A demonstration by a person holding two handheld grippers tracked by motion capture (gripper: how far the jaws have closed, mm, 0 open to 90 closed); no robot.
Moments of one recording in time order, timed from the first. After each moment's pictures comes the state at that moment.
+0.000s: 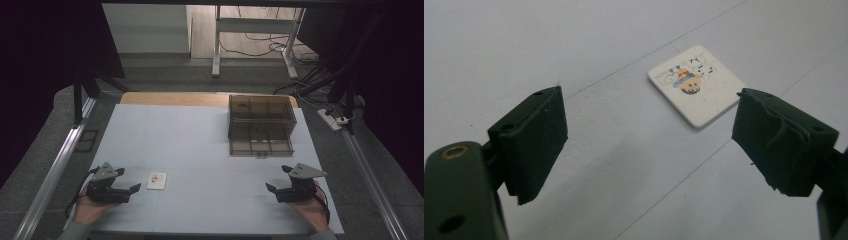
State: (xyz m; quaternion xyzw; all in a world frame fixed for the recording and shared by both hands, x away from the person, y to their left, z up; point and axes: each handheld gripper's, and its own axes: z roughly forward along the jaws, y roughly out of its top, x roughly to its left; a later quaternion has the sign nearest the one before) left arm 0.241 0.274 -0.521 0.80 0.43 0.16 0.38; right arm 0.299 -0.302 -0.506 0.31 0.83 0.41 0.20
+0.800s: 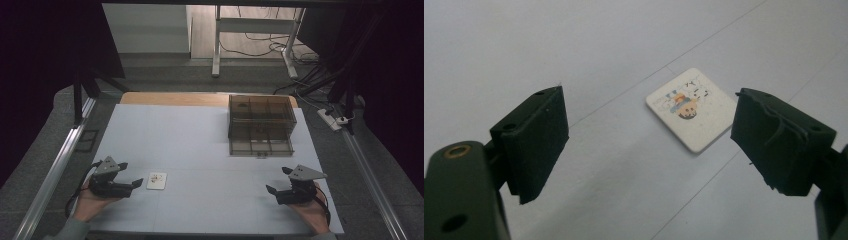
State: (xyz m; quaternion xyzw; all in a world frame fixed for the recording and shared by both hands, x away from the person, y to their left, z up) left arm 0.254 0.269 -0.509 0.81 0.41 0.16 0.38; right arm 0.295 -0.303 -0.507 0.31 0.83 0.41 0.20
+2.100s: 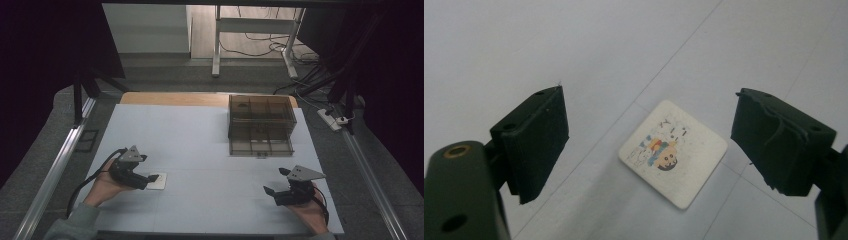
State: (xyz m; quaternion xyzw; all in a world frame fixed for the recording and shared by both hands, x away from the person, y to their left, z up) left arm 0.299 0.228 -0.494 0.88 0.31 0.12 0.34; right arm 0.293 -0.297 -0.506 0.30 0.83 0.42 0.18
